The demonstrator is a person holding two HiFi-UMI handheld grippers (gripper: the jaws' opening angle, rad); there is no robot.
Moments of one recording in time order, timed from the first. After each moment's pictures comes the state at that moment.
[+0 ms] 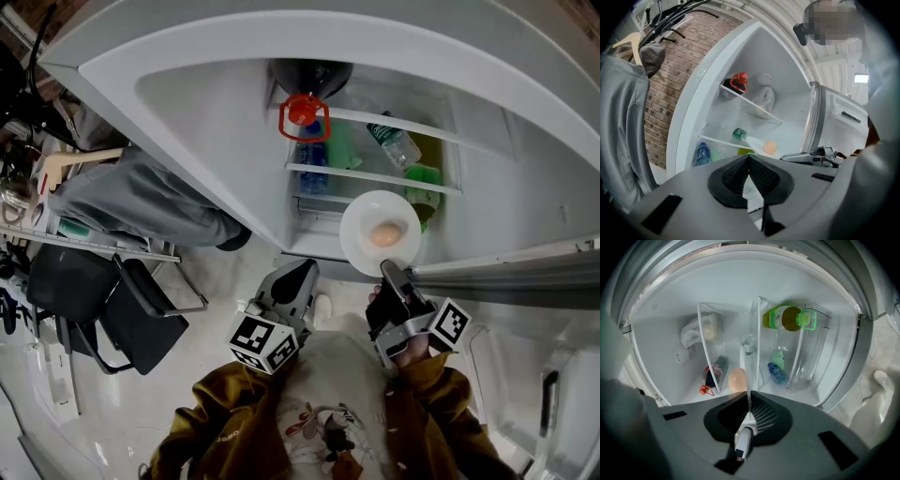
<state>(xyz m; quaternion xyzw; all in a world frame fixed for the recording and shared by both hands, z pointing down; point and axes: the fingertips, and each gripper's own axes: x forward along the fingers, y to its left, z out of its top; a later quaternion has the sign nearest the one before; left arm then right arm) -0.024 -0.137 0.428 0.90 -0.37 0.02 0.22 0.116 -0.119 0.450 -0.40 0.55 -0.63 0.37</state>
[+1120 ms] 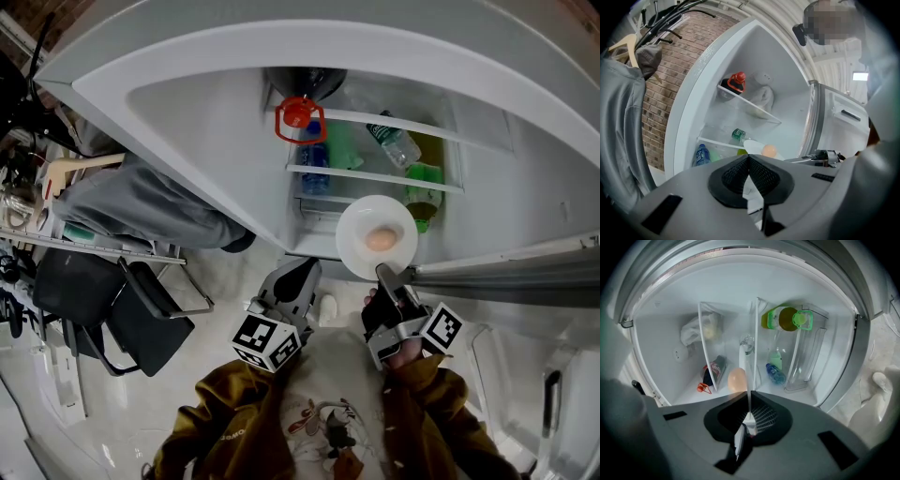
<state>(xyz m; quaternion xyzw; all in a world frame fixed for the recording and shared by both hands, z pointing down) -0.020 -0.141 0.425 0.91 -0.36 0.03 0.20 0.107 -0.112 0.460 -0.41 0.55 -0.62 0.37</state>
